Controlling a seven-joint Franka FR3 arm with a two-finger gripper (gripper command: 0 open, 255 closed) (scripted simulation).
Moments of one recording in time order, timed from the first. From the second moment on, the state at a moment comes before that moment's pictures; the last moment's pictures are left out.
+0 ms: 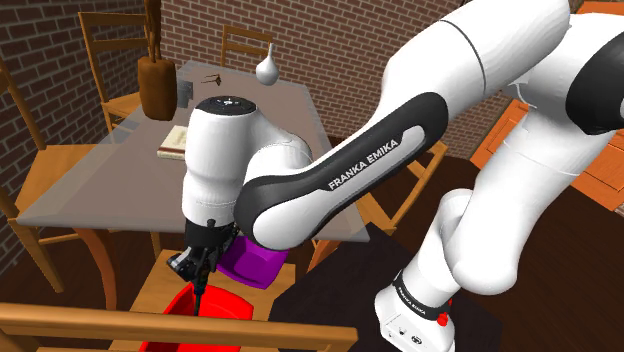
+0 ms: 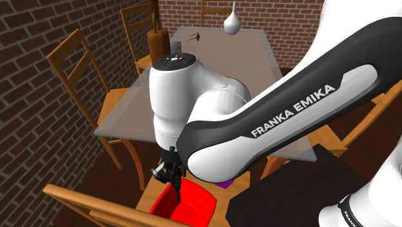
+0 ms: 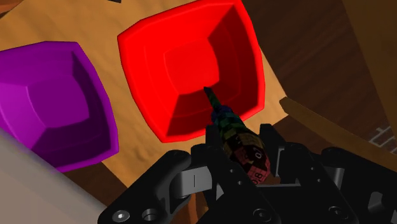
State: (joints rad) arm 0.42 0.01 0.45 -2.37 0.05 2.45 0.63
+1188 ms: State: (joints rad) arm 0.42 0.10 0.44 -2.39 -0.01 2.56 0.66
